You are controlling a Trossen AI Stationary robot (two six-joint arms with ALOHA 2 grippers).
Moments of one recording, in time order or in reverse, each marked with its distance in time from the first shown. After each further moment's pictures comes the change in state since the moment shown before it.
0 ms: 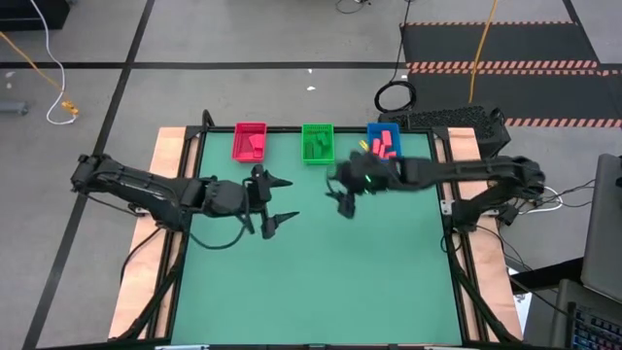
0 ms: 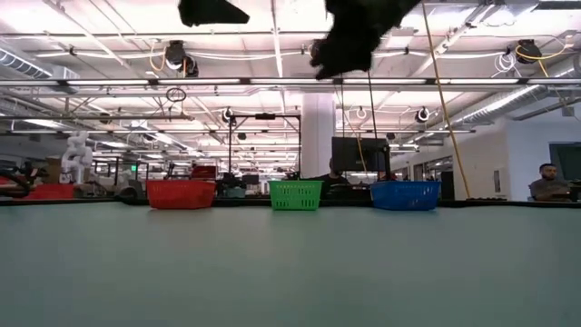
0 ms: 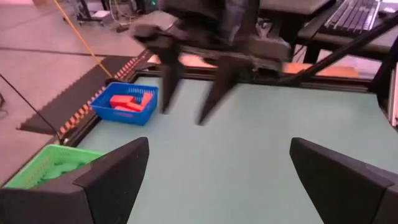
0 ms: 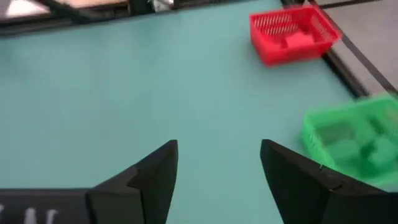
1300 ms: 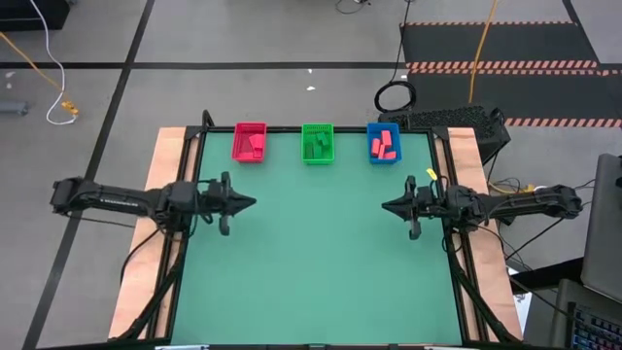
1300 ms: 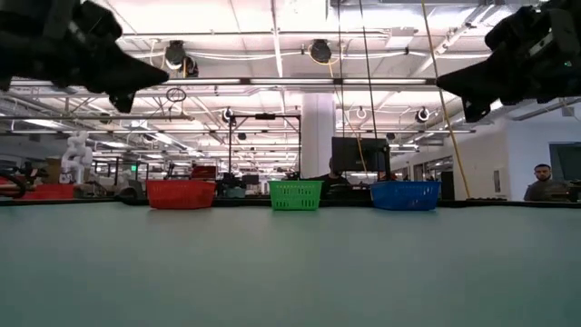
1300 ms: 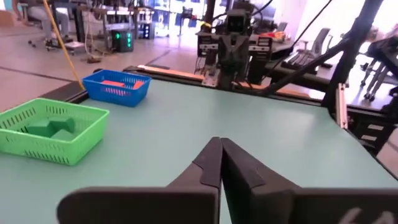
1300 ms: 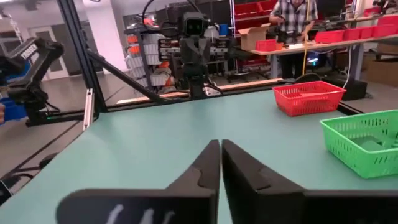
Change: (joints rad) left arm 0.182 -0.685 -0.819 0.418 0.302 -0.047; right arm 0.120 -1.083 -1.133 0.707 -0.026 0.024
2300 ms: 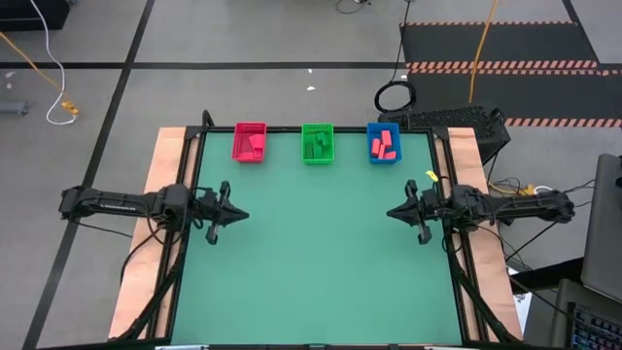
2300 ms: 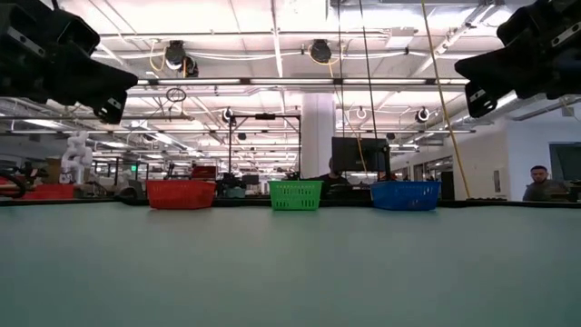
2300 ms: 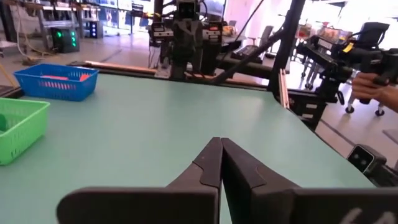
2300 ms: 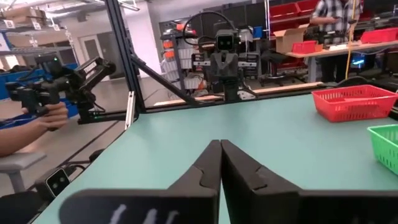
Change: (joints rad) left arm -0.003 -0.249 -0.116 -0.118 0.214 0.004; right arm 0.000 -0.155 -0.003 -0.117 -0.150 0.024
